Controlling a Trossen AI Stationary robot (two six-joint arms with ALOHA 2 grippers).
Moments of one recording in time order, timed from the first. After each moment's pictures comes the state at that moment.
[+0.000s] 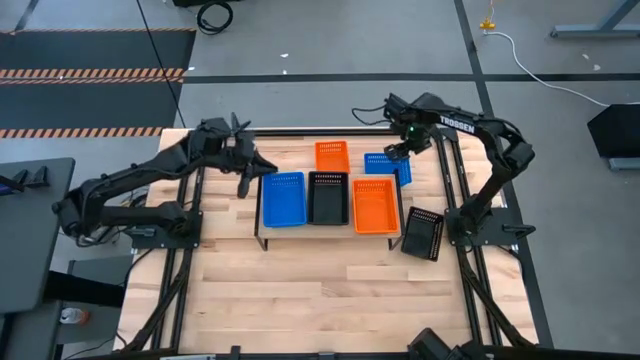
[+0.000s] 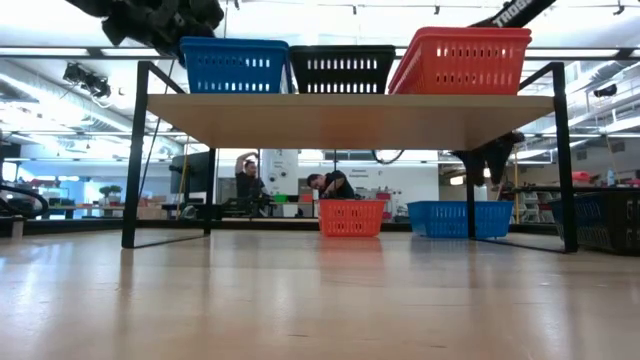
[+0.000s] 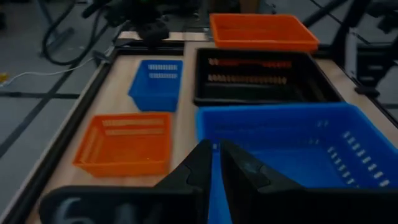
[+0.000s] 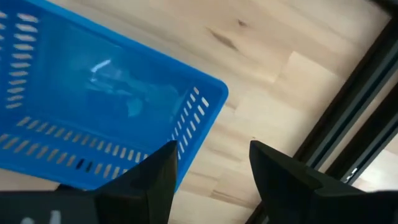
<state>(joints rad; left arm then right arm) 0.57 1.01 0.79 -0.22 0.51 0.24 -0.85 1.64 1.26 -1.21 0.08 0.32</state>
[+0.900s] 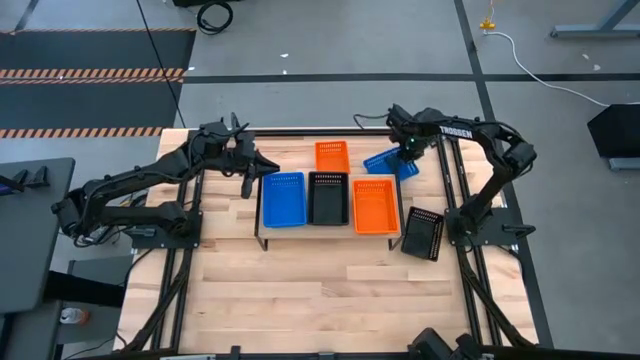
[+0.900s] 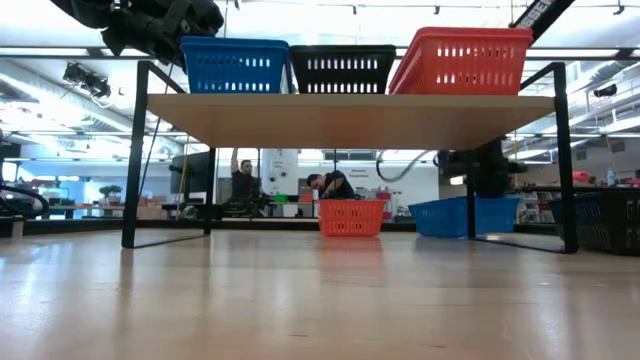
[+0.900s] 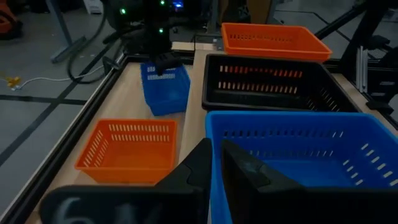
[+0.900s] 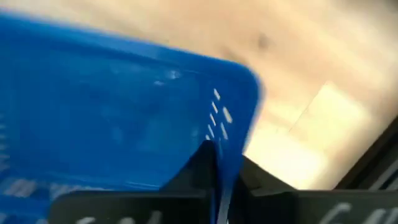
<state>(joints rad) 0.56 1.00 0.71 -0.07 0.47 0.17 -0.88 1.64 1.02 -0.90 0.09 0.19</state>
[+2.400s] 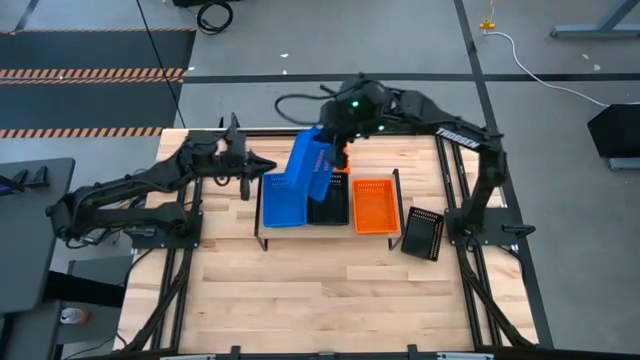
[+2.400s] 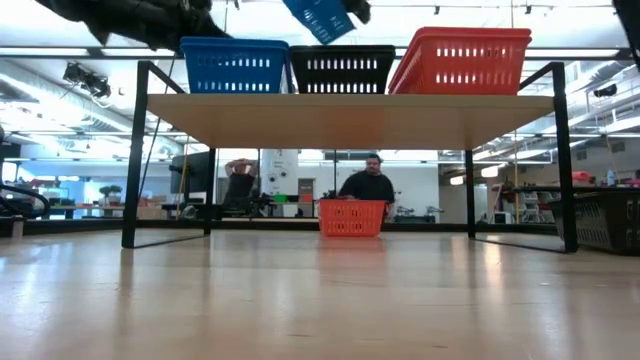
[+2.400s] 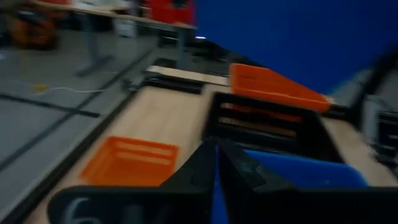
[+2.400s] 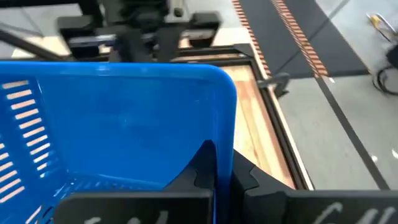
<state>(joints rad) 0.46 0.89 0.66 0.04 0.30 -0.04 -0.27 1.78 2.11 -0.94 -0.08 -0.11</state>
